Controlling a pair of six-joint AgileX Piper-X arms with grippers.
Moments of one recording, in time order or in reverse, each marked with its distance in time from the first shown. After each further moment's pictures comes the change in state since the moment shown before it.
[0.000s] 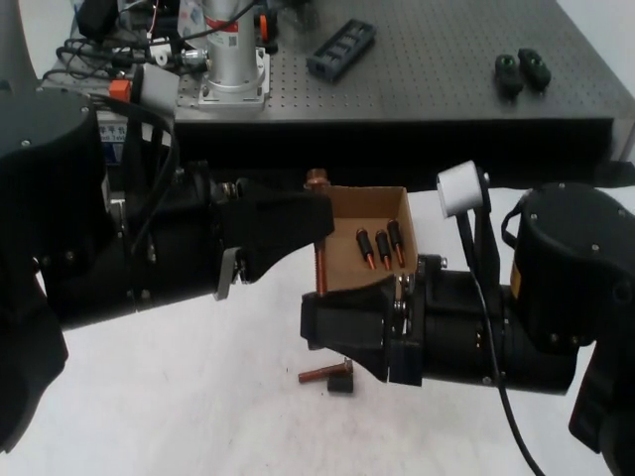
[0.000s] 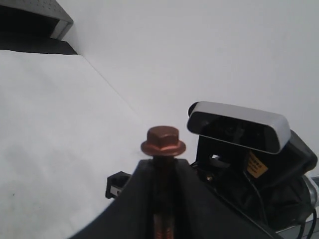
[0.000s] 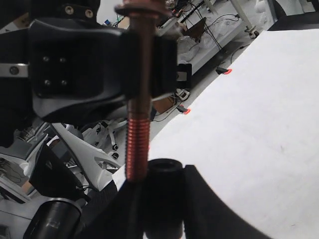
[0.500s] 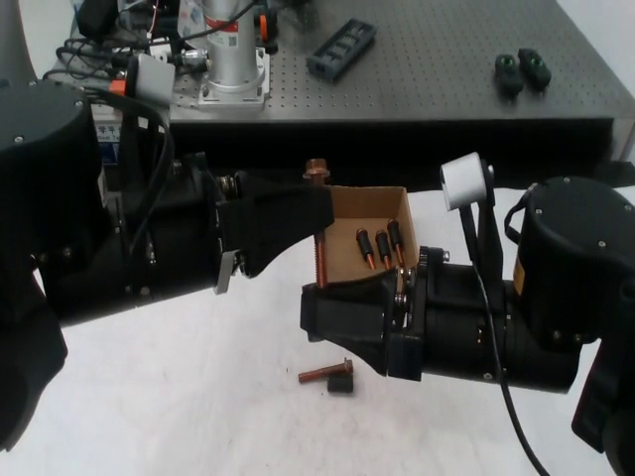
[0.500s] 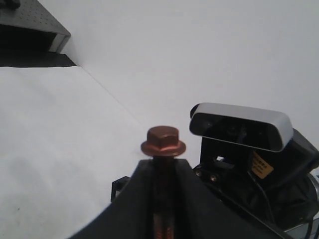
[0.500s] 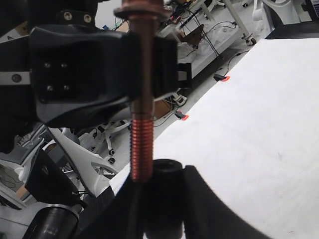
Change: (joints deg) left arm 0.0 0.0 0.0 -0.8 0.0 2.6; right arm 0.1 -0.7 0.0 0.2 1.5 0.0
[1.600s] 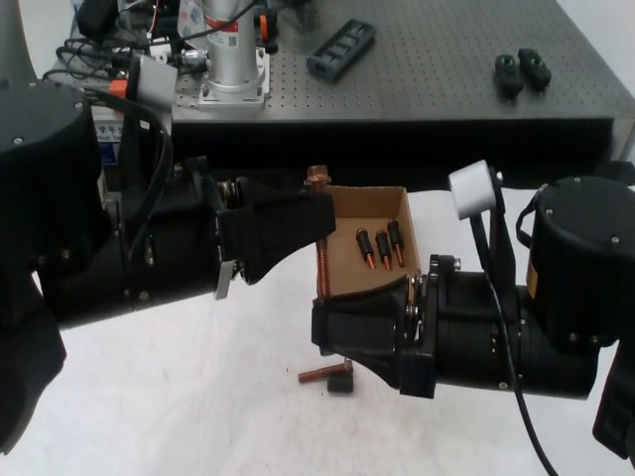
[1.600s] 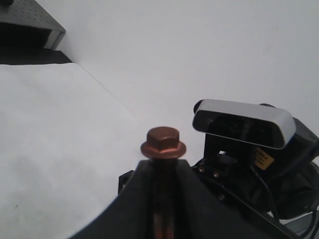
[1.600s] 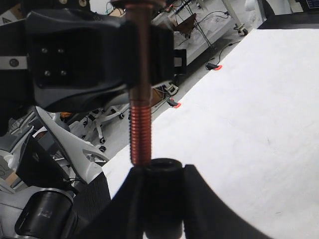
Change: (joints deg) left arm 0.0 -0.5 0.0 0.3 0.8 1.0; right arm -0.1 -3.3 0.2 6.0 -0.2 -3.4
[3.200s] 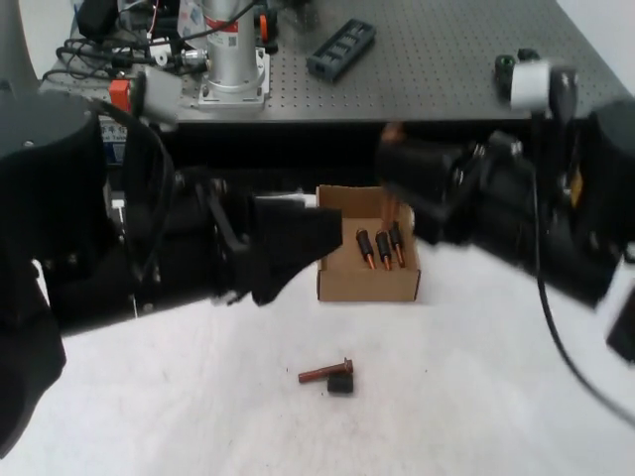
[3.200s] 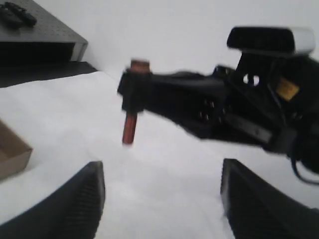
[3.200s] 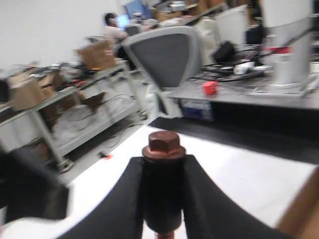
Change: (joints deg) left arm 0.1 0.0 0.0 6.4 -5.2 12.9; right arm -10.7 2.4 -4.6 -5.0 16.3 -11.9
